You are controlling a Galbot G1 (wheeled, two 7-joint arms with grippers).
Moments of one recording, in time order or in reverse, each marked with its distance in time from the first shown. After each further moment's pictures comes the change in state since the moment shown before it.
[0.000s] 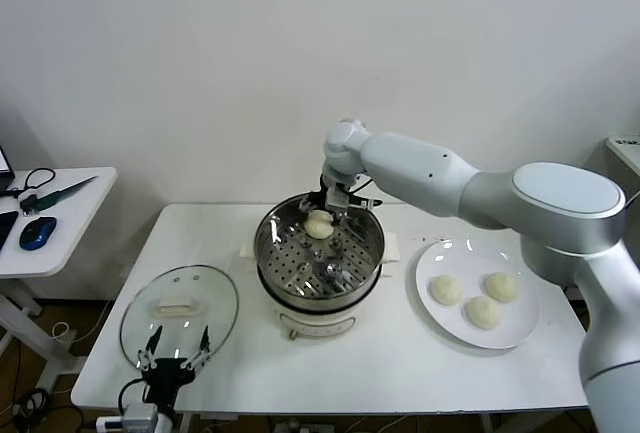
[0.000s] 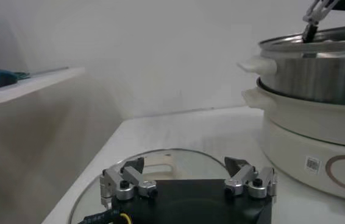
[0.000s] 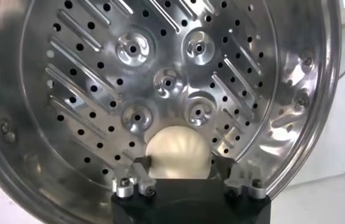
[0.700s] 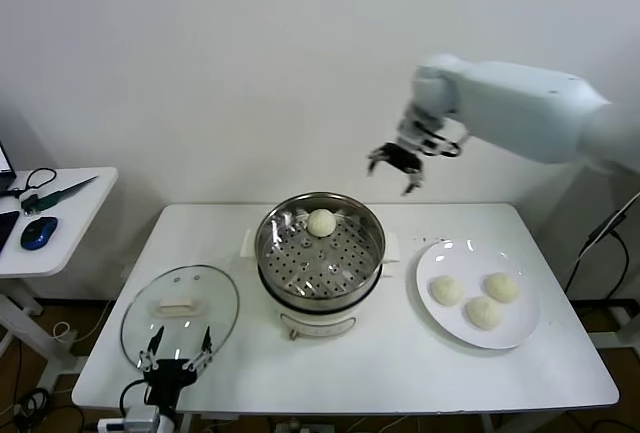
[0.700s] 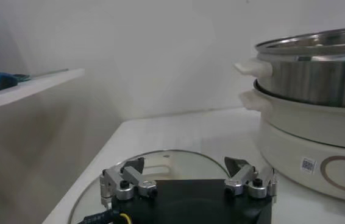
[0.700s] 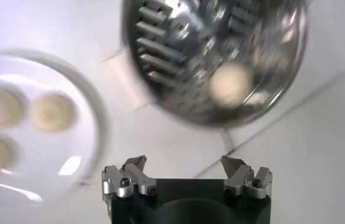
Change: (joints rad) left arm 0.008 -0.006 0.006 -0.009 0.007 -0.003 -0.001; right arm 0.303 -0.392 -0.374 0.187 0.632 -0.359 -0.154
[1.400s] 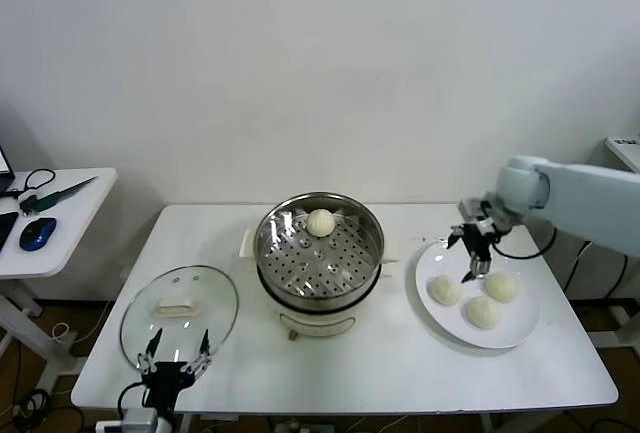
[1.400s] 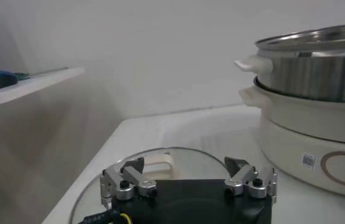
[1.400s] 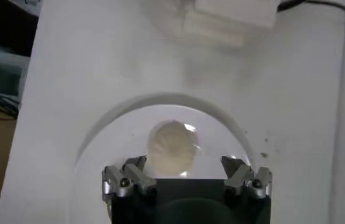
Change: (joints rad) left arm 0.011 0.007 -0.006 0.005 -0.006 -0.005 0.001; right arm -0.256 -0.247 0.063 0.202 0.059 -0.512 0.122
